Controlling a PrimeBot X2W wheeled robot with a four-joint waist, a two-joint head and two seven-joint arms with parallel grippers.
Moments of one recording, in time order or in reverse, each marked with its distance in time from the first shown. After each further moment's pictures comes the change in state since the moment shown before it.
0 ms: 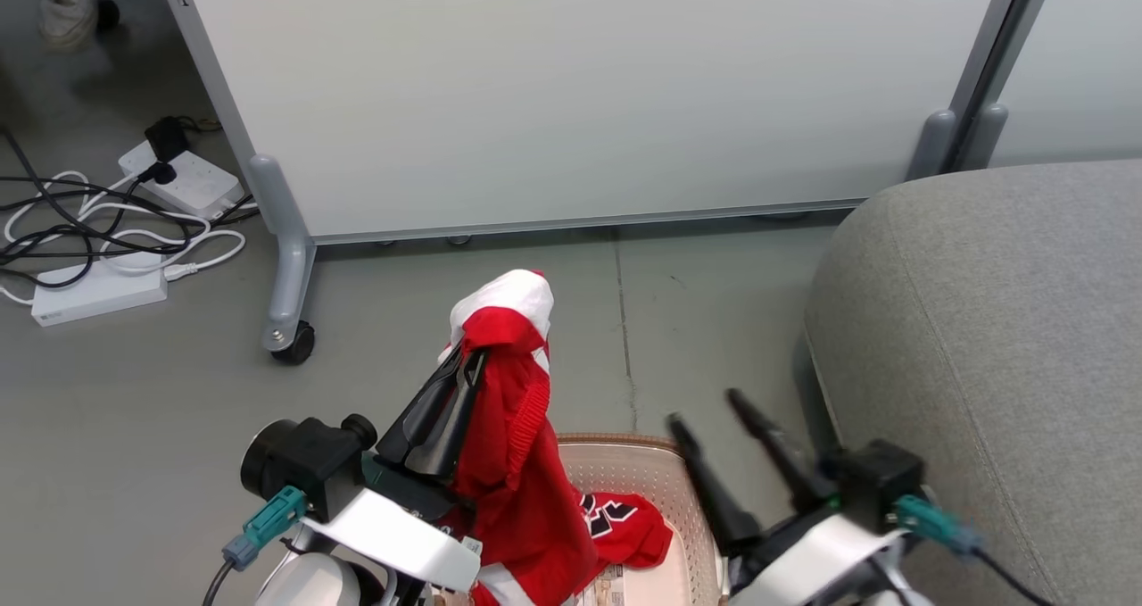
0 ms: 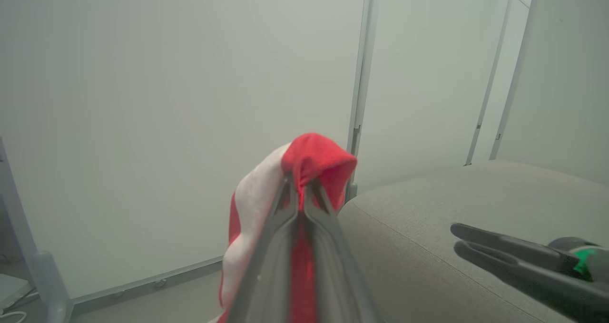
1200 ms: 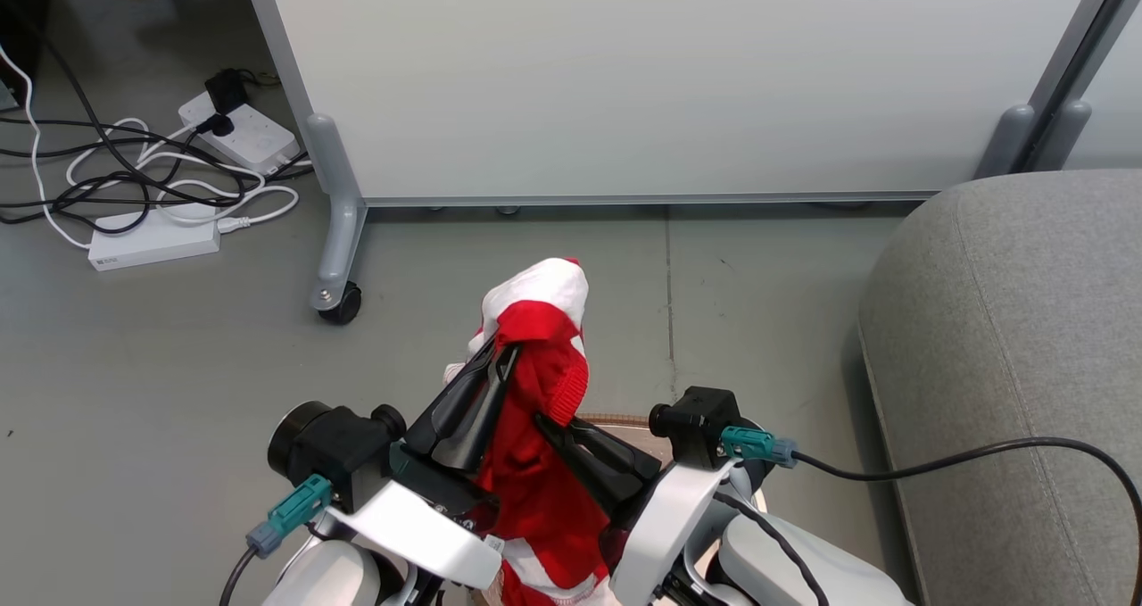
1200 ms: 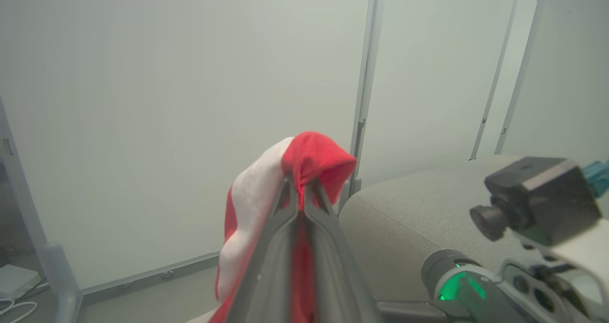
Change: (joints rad) left arm -0.046 0.001 -0.056 0.005 -0.007 -0.022 -0.002; right arm -0.465 0.000 0.618 0.438 0.418 0.000 -0.152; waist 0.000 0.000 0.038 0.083
